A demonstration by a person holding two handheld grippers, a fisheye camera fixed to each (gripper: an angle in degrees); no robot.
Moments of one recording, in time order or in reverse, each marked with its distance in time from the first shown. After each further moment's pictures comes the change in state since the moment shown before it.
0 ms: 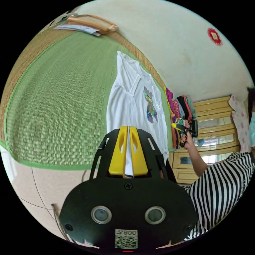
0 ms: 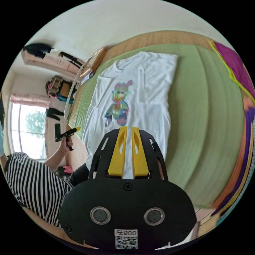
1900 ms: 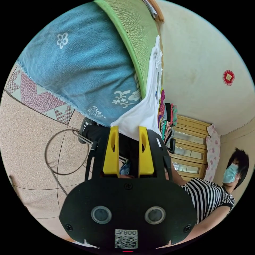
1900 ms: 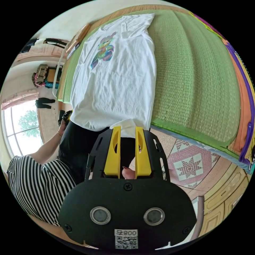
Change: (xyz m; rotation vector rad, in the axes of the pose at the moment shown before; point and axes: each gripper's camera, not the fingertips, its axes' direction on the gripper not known) left arm -0.187 0.131 -0.025 -0.078 0.357 -0.323; right arm 0.012 0.229 -0.140 -0.257 0.064 0.109
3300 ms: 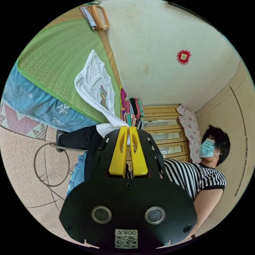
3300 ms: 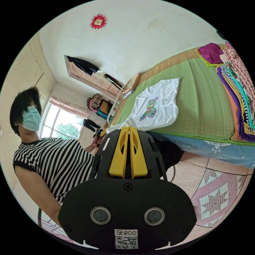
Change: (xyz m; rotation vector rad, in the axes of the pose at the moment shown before) left arm 0.192 0.112 -0.058 0.018 0.250 0.285; right arm -0.001 0.197 -0.150 0.560 -0.444 -0.223
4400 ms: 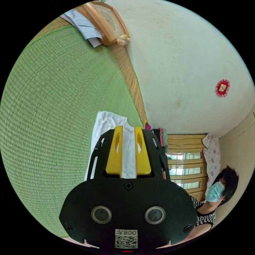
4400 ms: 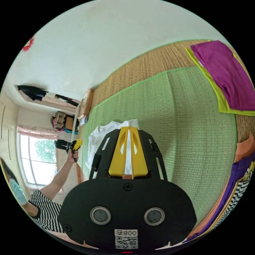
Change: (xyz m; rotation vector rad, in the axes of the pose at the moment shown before) left arm 0.040 -0.388 0.189 0.146 -0.255 -0.084; right arm 0.299 -0.438 0.201 -0.057 0.282 0.219
